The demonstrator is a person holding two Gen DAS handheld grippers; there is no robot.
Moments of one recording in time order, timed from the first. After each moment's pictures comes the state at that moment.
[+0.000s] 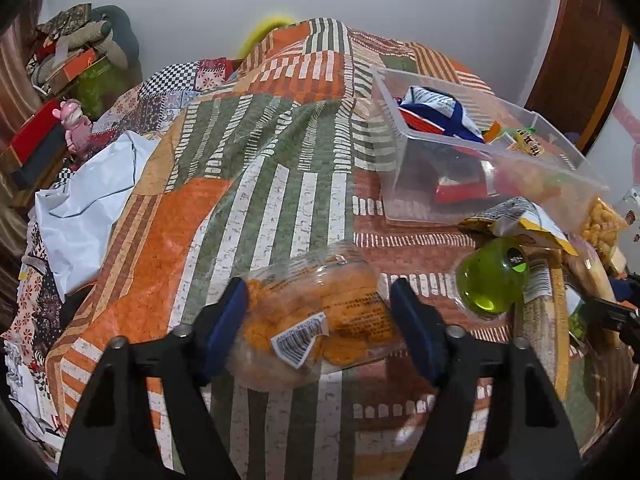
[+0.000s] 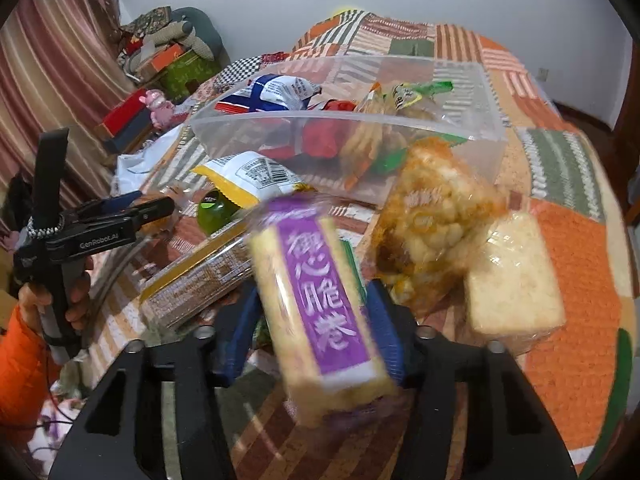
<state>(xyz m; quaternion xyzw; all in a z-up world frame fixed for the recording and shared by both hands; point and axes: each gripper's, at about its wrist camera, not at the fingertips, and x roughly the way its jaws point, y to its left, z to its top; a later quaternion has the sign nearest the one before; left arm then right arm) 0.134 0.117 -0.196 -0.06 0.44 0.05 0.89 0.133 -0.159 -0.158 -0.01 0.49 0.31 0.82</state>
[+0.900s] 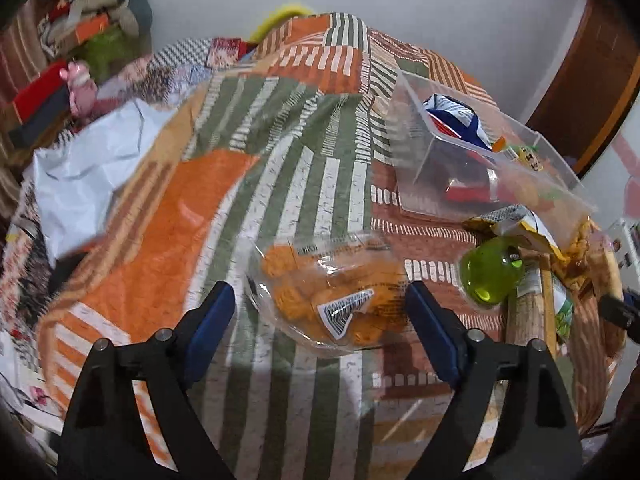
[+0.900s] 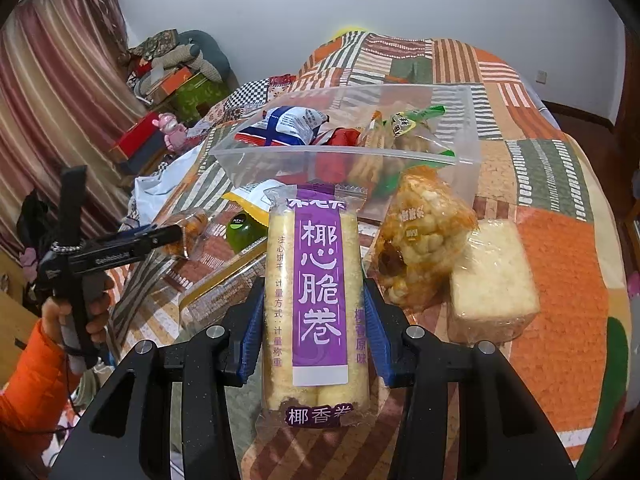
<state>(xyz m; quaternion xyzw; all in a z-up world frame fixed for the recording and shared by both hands) 0.120 0.142 -0.199 -0.13 0.46 0.05 0.88 0.125 -0.170 -0.135 0.01 0.46 0.31 0.83</state>
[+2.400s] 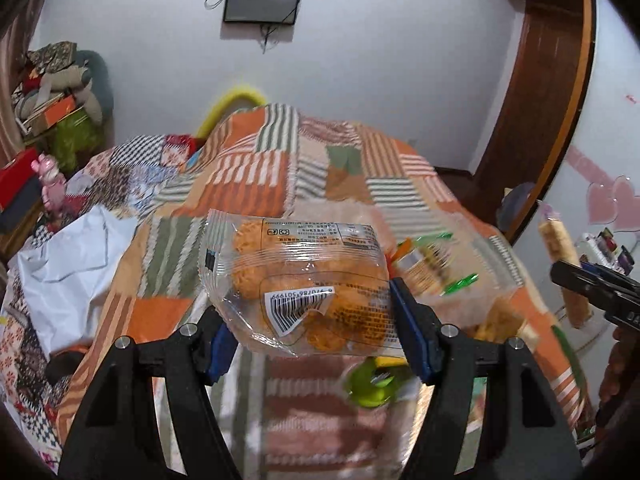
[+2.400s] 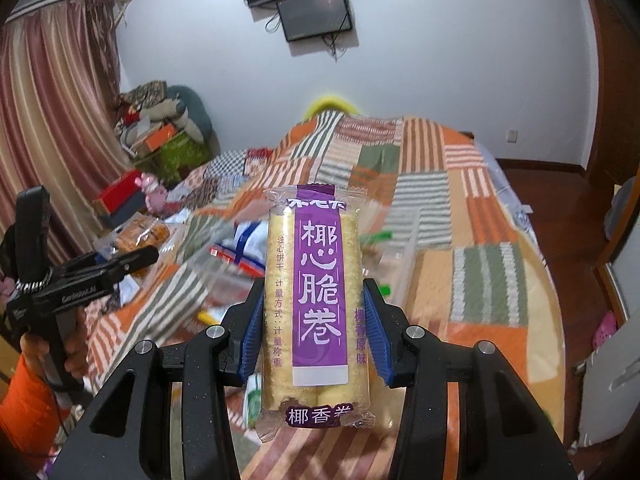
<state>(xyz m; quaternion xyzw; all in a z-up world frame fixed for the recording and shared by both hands) 0.153 0.082 -0.091 -0.08 0.33 -0.01 0.94 0.163 -0.191 -0.066 0.02 0.35 0.27 0.89</state>
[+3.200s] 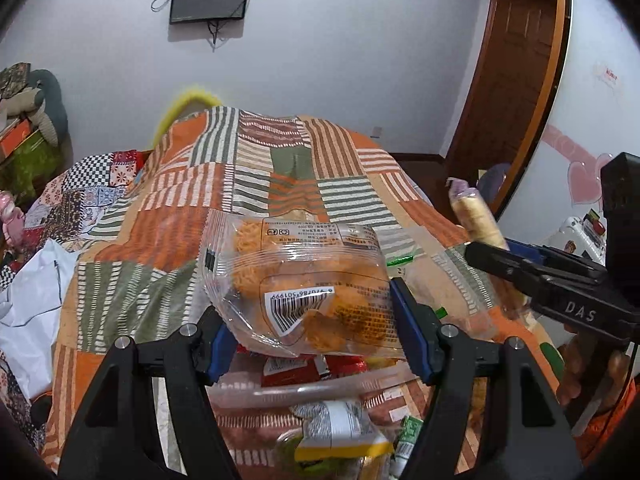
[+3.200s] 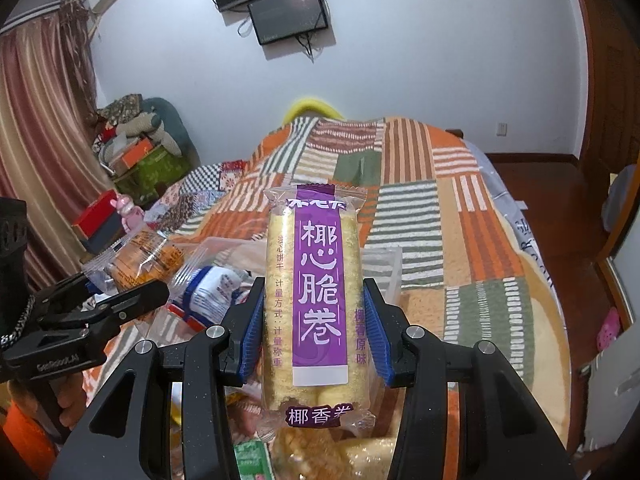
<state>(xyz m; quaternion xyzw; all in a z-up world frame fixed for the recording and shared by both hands) 0.232 0.020 -0.098 -0.05 0.35 -0.07 0.93 0.226 -0.183 -0.086 0.03 0.36 0.25 0.90</state>
